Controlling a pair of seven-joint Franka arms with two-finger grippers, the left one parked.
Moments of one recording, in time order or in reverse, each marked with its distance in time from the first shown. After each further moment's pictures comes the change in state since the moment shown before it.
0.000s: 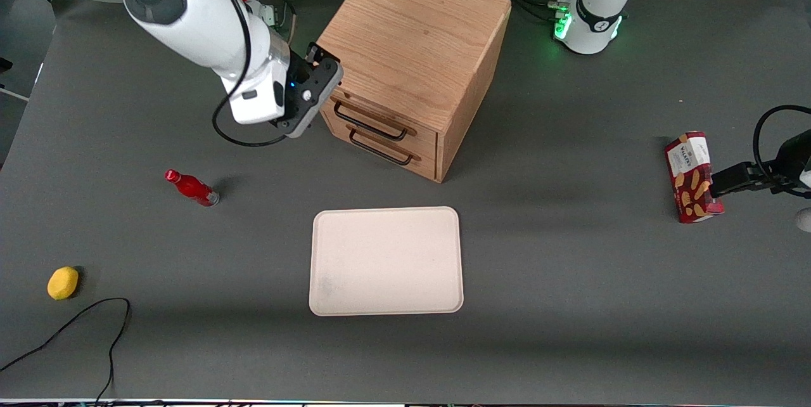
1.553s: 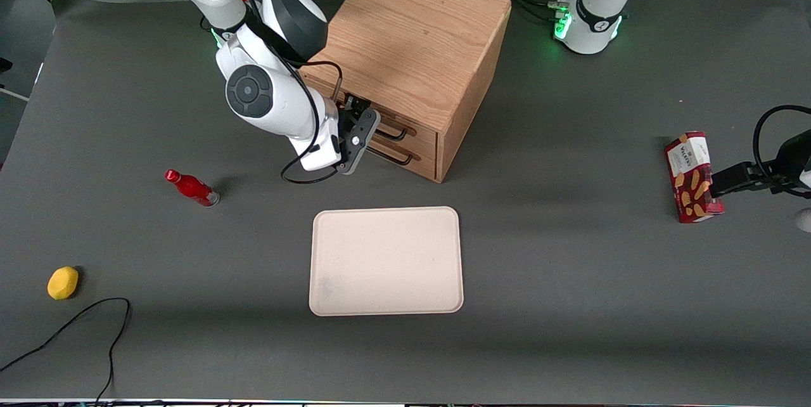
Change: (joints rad) arm 0.040 0.125 0.011 -0.230 -0.002 0.353 -0.118
